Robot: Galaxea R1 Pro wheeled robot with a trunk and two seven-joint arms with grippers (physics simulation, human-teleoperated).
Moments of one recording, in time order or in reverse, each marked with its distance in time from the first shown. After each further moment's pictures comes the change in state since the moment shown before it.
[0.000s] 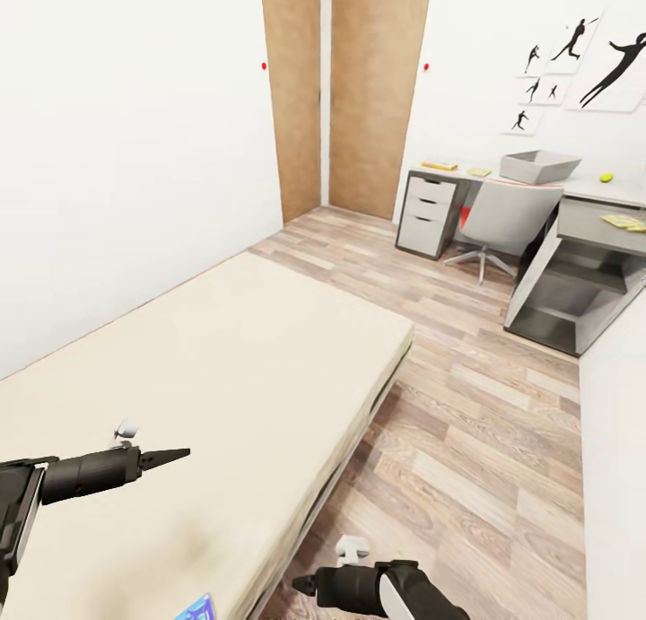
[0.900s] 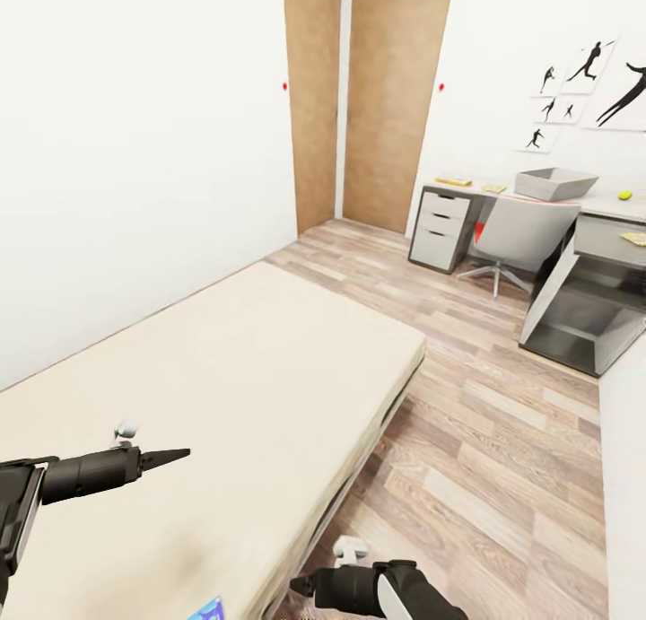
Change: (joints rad) left arm 0.000 0.001 -0.001 0.000 0.000 0.000 0.000; right arm 0.000 0.006 0.001 0.000 0.001 0.004 -0.002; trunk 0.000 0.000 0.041
